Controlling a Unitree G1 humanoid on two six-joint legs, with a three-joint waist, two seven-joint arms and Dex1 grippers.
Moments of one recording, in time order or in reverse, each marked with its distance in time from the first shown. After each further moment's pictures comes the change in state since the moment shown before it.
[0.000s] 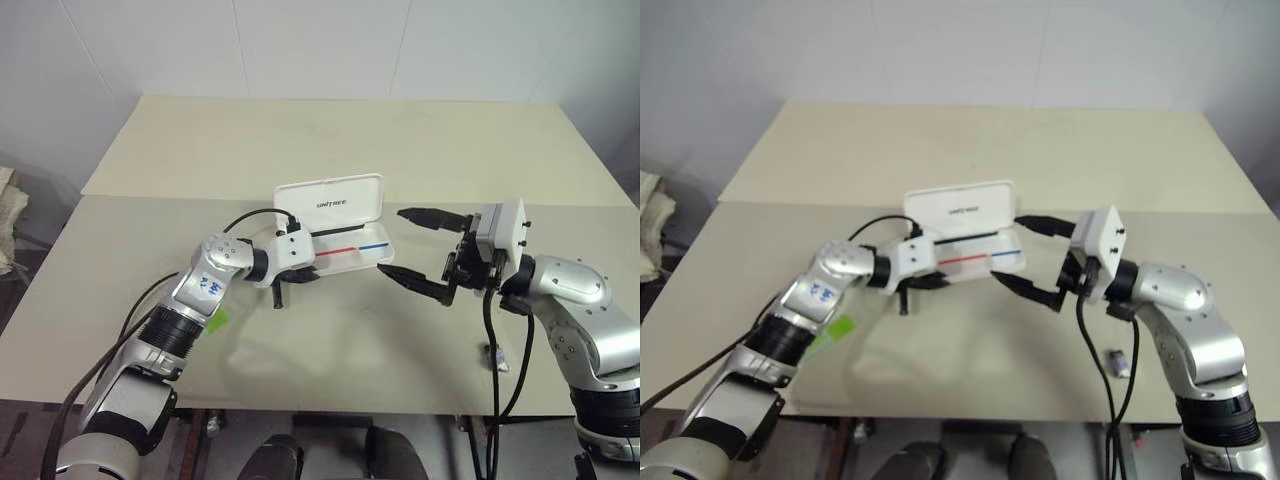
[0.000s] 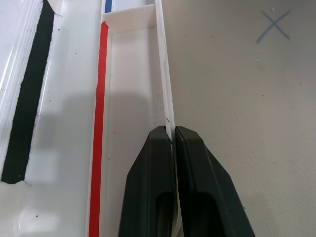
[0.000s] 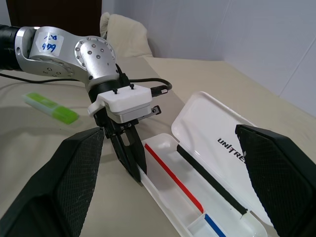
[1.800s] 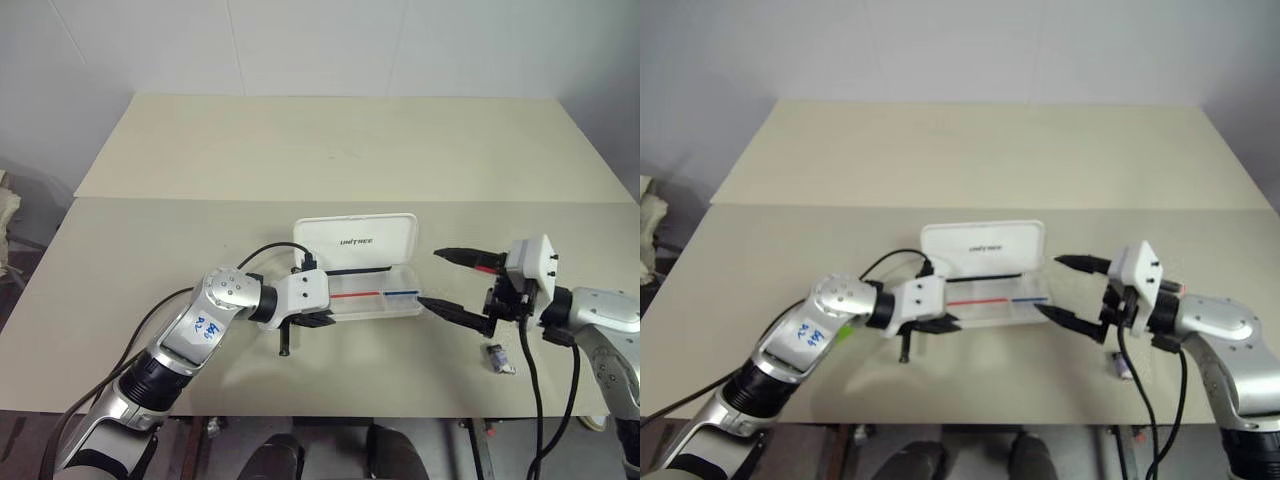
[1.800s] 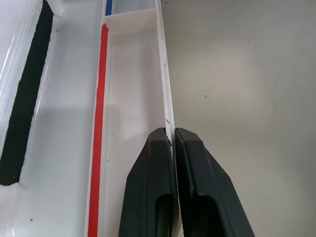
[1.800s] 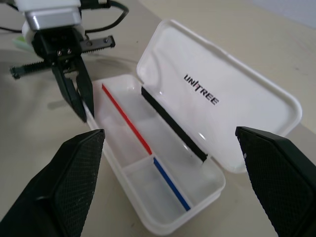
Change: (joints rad) left arm 0.213 0.057 -0.049 -0.512 -0.088 0.302 -0.058; right arm 0.242 -0.143 -0.126 0.105 -0.004 -0.051 0.147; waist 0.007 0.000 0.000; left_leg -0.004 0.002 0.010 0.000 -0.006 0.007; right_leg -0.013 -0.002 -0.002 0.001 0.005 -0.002
